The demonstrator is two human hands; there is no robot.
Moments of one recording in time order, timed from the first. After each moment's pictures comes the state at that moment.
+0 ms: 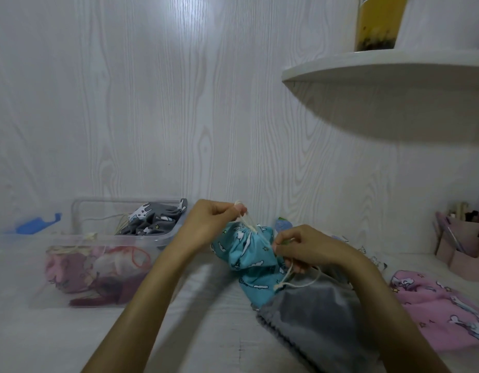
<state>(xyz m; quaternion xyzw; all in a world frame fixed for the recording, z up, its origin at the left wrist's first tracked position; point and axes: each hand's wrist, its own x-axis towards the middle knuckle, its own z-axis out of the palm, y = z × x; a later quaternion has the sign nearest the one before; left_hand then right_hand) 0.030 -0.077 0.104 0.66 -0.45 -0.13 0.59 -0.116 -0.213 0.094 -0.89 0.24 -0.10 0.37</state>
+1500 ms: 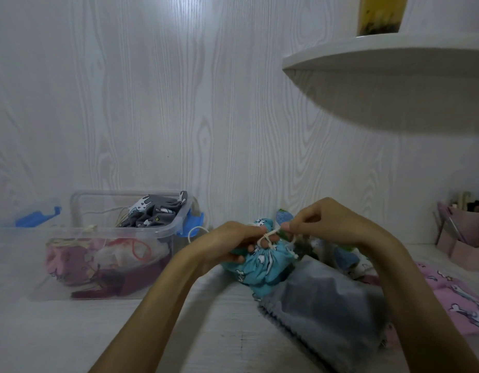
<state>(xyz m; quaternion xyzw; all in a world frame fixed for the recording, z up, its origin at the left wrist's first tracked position) 0.023 -0.099 0.074 0.66 -0.44 -0.40 0.47 -0.140 -0.212 0.118 -0.90 0.25 -0.18 0.30</state>
